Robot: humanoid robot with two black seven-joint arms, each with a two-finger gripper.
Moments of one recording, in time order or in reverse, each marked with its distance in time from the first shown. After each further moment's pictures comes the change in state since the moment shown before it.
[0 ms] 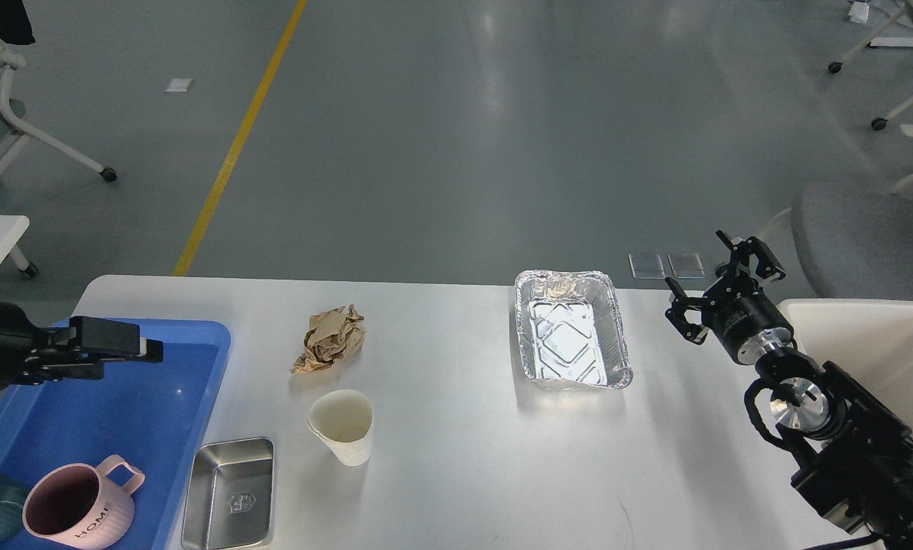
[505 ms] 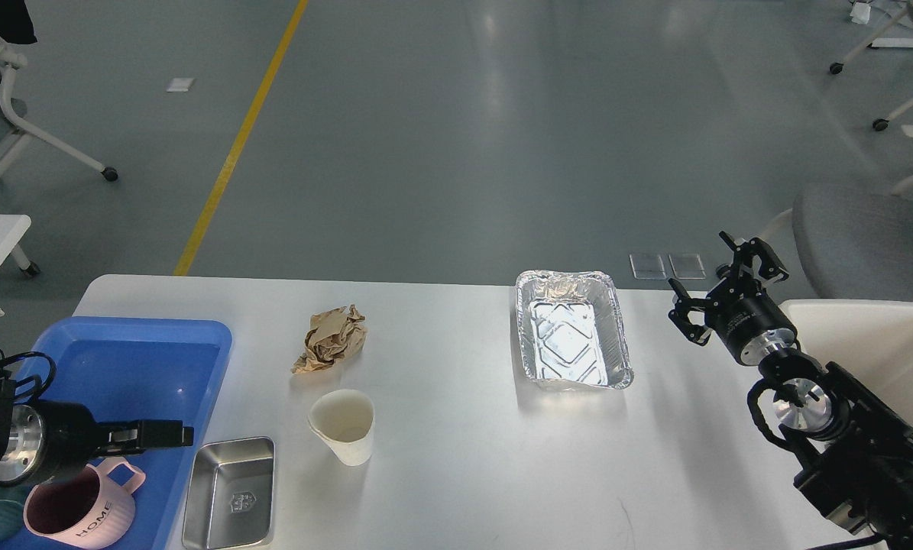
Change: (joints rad) left arm 0.305 -0.153 0.047 0.034 0.225 0.326 0.018; right arm 0.000 -0.006 -0.002 -0.006 0.000 0.000 0.000
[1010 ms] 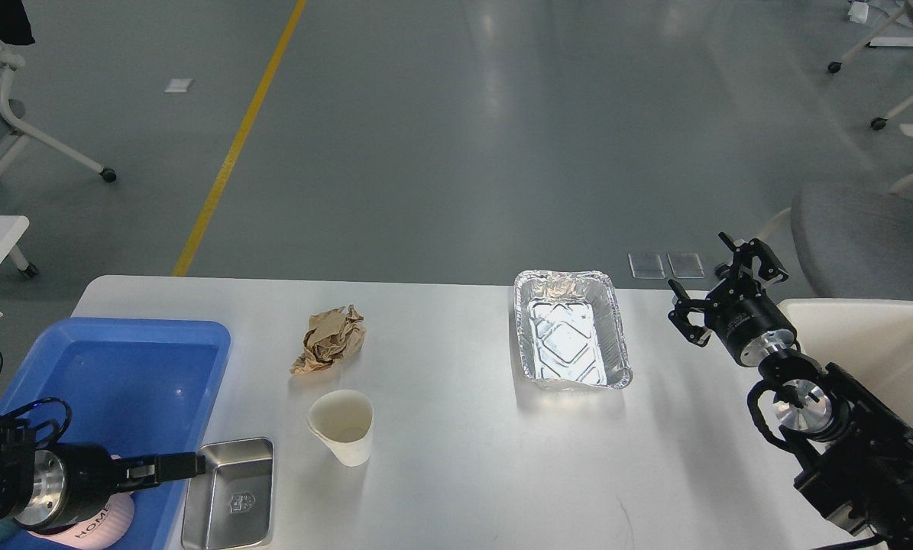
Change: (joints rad) left arm 0.158 -0.083 0.002 0.043 0.045 0.184 0.000; right arm -0.004 0.000 -0.001 0.002 0.000 0.000 0.000
